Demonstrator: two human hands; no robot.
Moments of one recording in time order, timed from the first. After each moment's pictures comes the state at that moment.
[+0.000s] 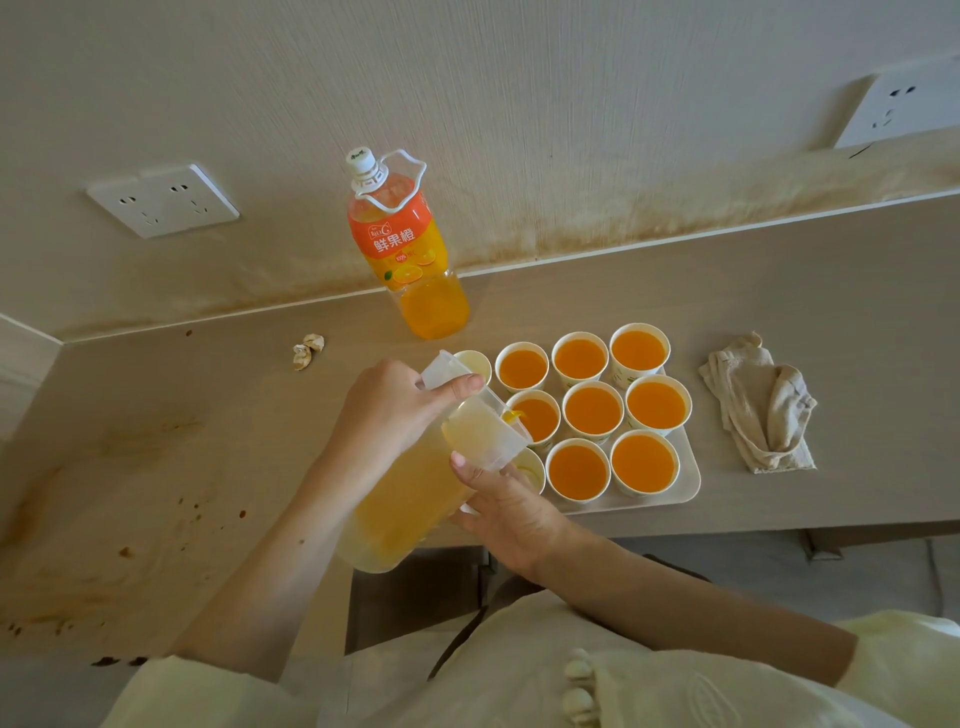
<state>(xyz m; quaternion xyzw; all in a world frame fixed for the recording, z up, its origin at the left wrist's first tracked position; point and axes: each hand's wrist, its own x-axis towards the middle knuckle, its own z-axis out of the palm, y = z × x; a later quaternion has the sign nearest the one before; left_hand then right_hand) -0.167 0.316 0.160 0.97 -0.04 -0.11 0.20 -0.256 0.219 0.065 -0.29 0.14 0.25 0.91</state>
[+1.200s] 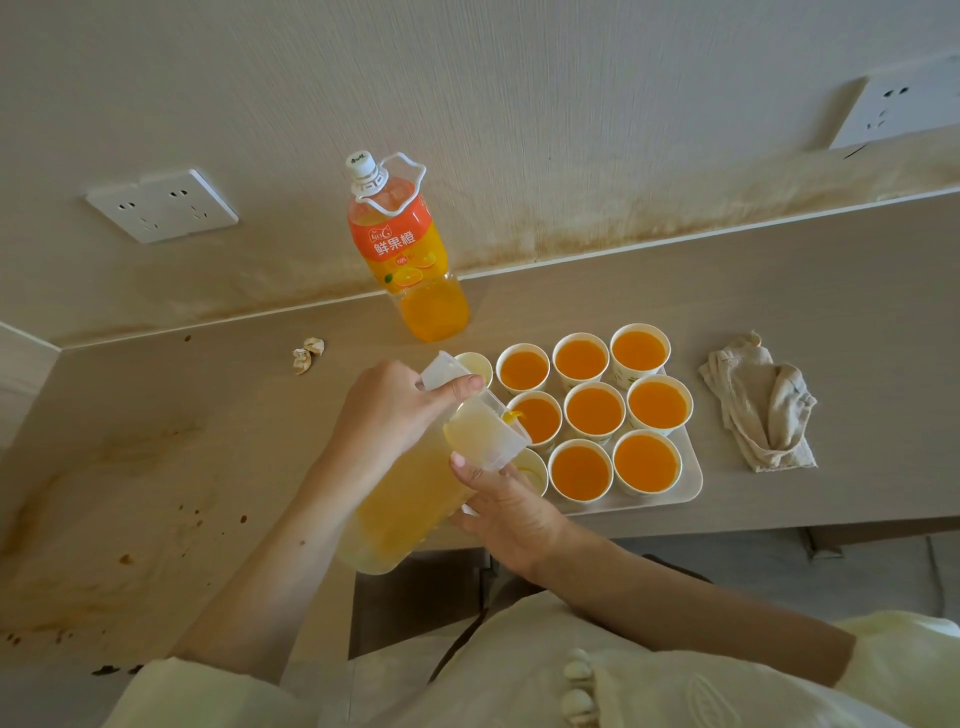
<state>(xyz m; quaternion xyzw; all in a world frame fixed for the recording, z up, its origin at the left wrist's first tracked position) -0.167 0.319 0.161 0.97 -0.04 -0.10 0.21 -0.256 0.223 0.064 -0.30 0.13 0.25 0.91</state>
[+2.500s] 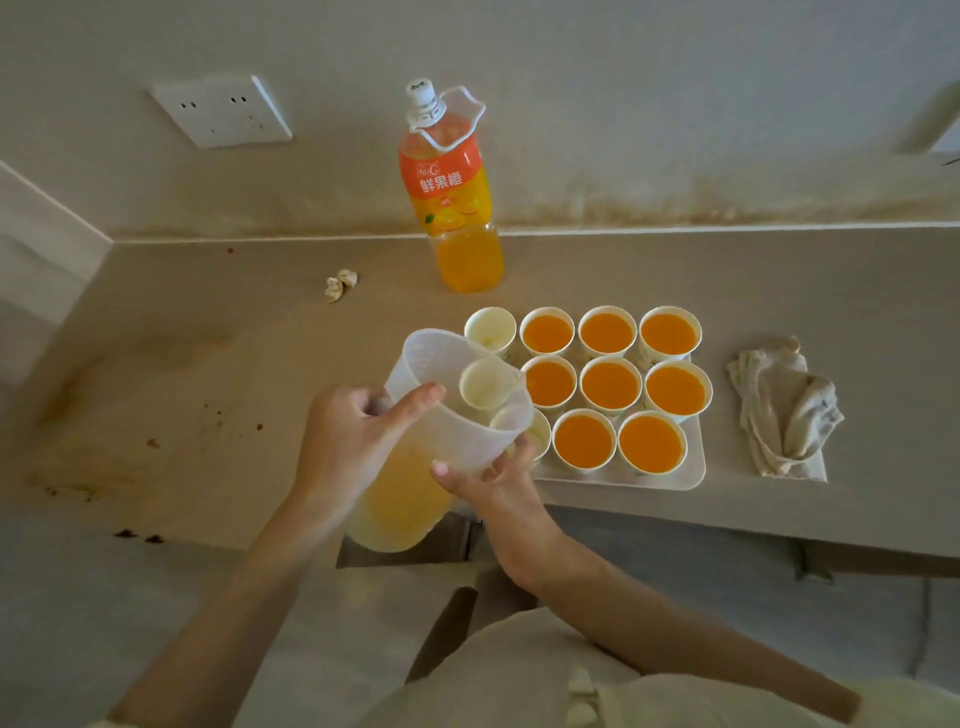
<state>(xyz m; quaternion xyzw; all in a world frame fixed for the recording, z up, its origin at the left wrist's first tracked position) -0.252 0.359 0.147 0.90 0.06 0.01 0.43 -0.293 0.230 0.051 -0.50 0.11 0.19 0.84</state>
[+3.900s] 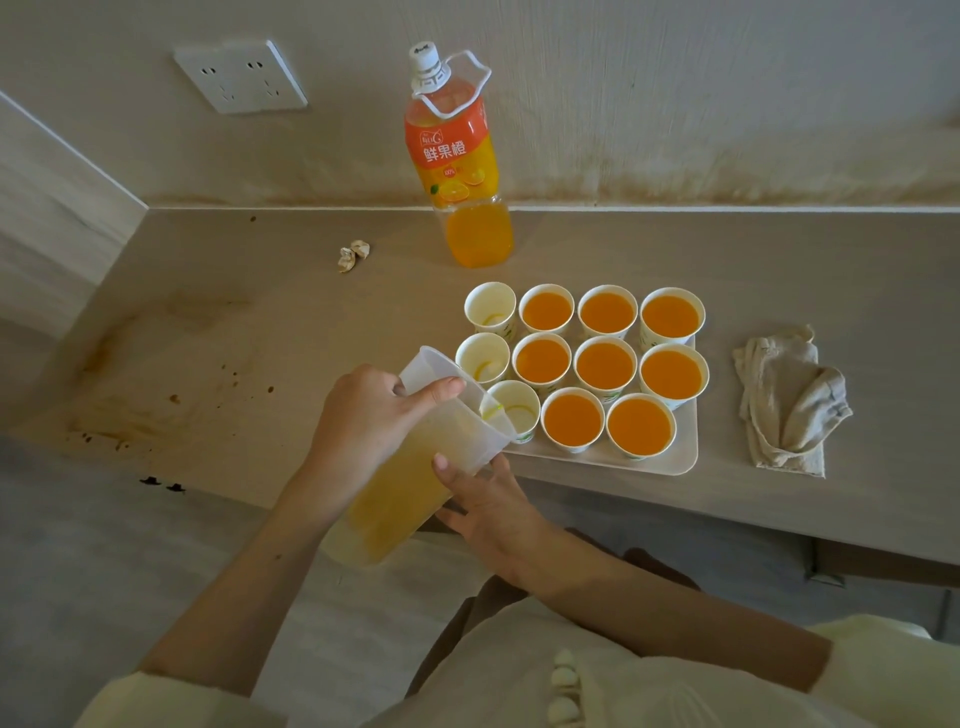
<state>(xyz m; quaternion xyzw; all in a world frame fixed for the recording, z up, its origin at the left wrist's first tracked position) -0.260 0.325 0.142 0.96 0.12 -0.06 0.24 -0.317 0.215 0.032 -0.30 0.17 0.35 0.87</state>
